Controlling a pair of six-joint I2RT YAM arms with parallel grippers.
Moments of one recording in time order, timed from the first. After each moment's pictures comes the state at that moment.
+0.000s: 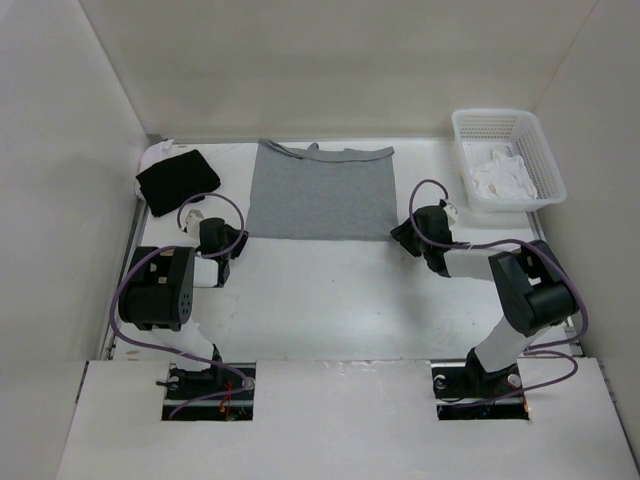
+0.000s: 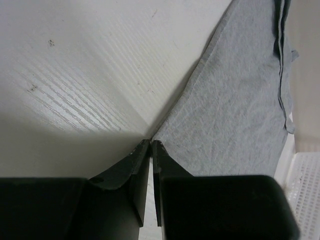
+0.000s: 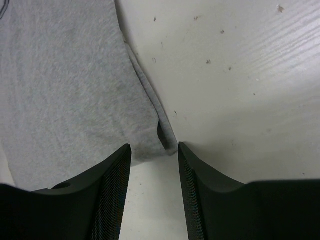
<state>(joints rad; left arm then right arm) -0.04 1.68 0.50 0.63 -0.06 -1.07 0.33 1.66 0.69 0.32 0.14 0.97</state>
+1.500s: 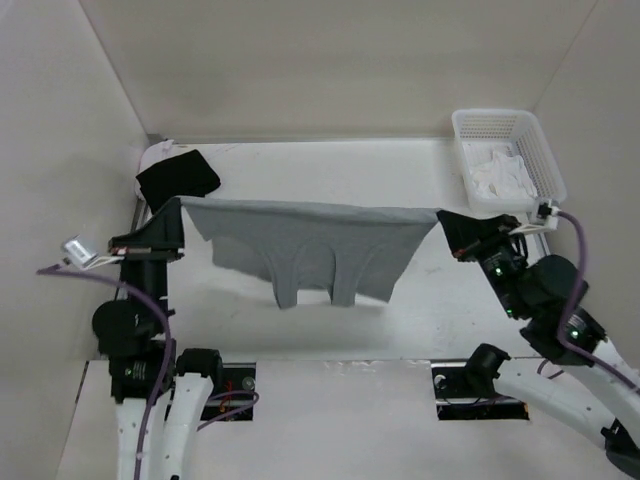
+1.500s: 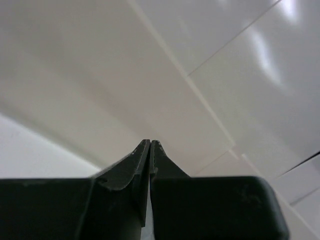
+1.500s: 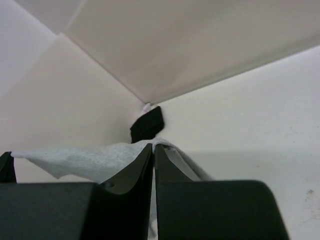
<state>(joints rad) -0.05 0.34 0.75 -0.02 -0.10 -0.95 0.78 0.54 0.87 -0.19 0.46 0.68</state>
